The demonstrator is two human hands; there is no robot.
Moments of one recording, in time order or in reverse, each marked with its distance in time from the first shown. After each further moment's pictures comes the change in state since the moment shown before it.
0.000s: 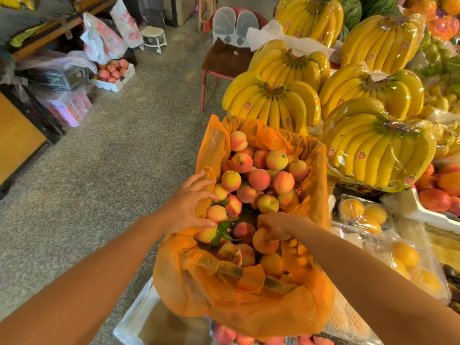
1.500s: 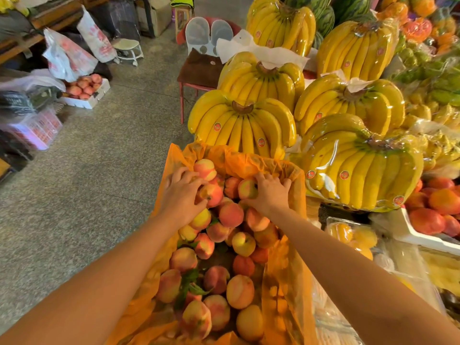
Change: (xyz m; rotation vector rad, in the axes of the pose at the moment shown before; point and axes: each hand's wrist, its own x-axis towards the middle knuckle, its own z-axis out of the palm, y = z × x) left_hand 0.149 0.025 0.001 0.411 0.230 -0.184; right_hand 0.046 0.076 -0.096 0.170 0.826 0.338
